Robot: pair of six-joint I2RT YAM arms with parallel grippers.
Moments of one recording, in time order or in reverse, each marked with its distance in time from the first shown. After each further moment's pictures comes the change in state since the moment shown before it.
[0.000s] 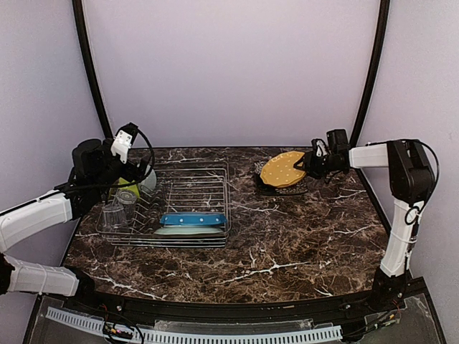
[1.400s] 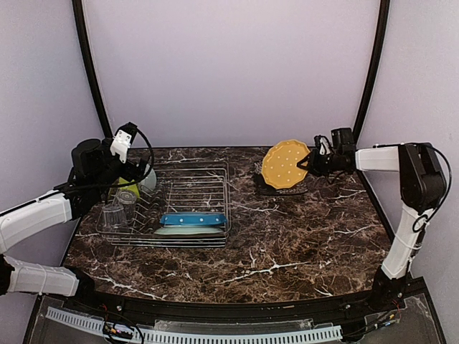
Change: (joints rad) left arm 0.000 -0.004 0.000 0.000 -0.013 0.004; right arm 0.008 -0.142 -0.112 0.043 -0.013 0.013
